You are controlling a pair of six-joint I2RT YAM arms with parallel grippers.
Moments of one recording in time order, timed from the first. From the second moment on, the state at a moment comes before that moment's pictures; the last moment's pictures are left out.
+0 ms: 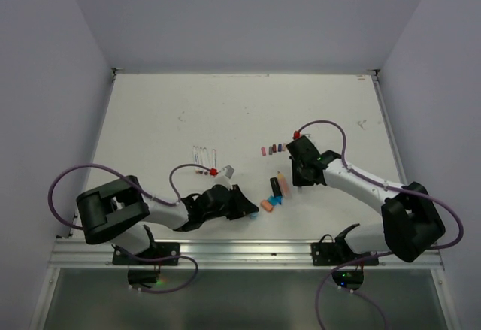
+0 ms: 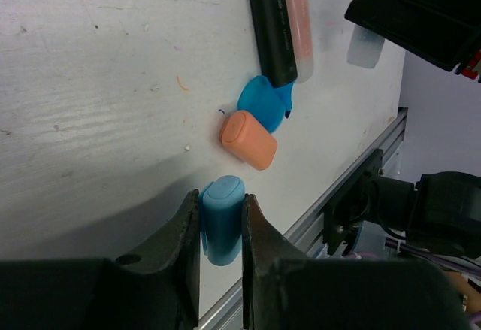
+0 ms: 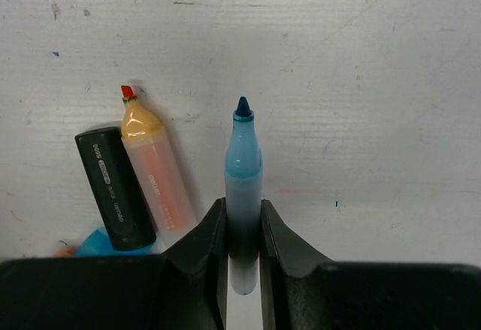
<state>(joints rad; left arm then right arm) -1.09 1.50 0.35 0.58 -0.07 -1.21 0.58 1.34 0.76 -0.58 0.24 0.50</state>
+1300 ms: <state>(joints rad) -1.14 1.62 0.22 0.97 -0.16 -1.36 0.58 1.39 0.74 -0.47 0.15 0.49</state>
